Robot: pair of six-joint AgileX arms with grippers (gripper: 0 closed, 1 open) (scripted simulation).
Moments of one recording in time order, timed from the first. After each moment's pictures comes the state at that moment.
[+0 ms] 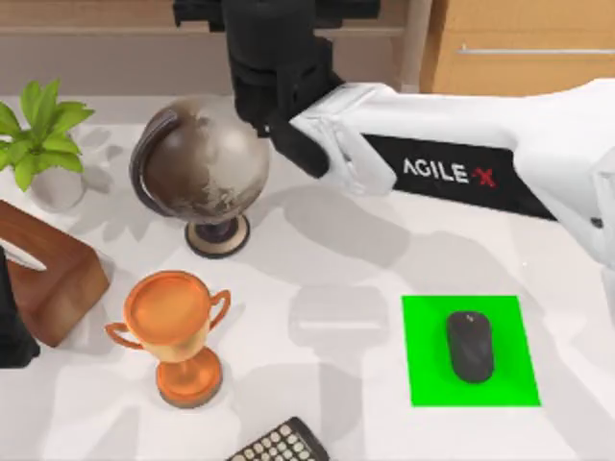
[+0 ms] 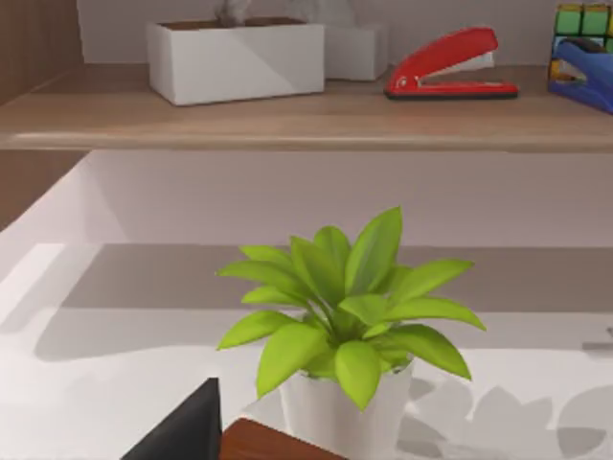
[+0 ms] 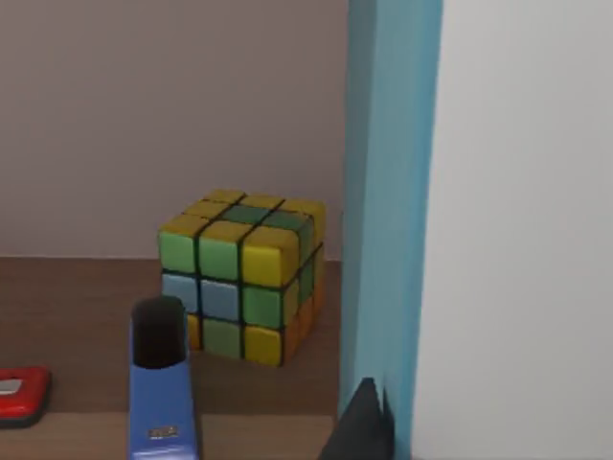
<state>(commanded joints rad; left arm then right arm) 0.00 0.00 0.00 0.00 0.00 0.00 0.77 2.31 1.77 0.54 0.80 -0.01</state>
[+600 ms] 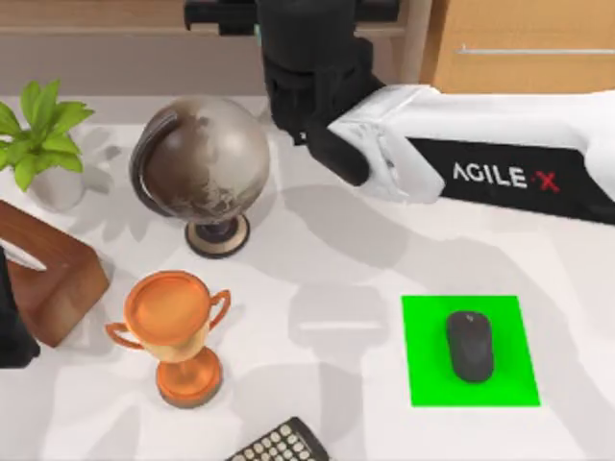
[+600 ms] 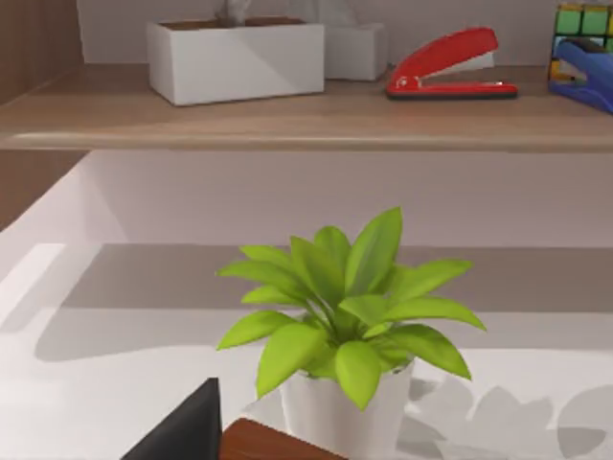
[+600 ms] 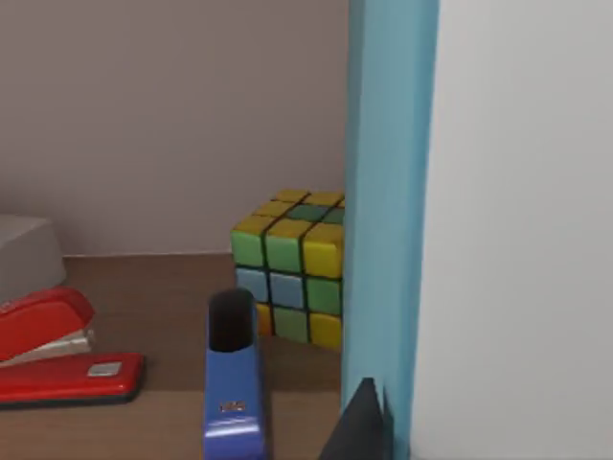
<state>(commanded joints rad) 0.00 0.00 0.00 0.00 0.00 0.00 0.75 2.16 1.59 0.55 0.67 0.11</state>
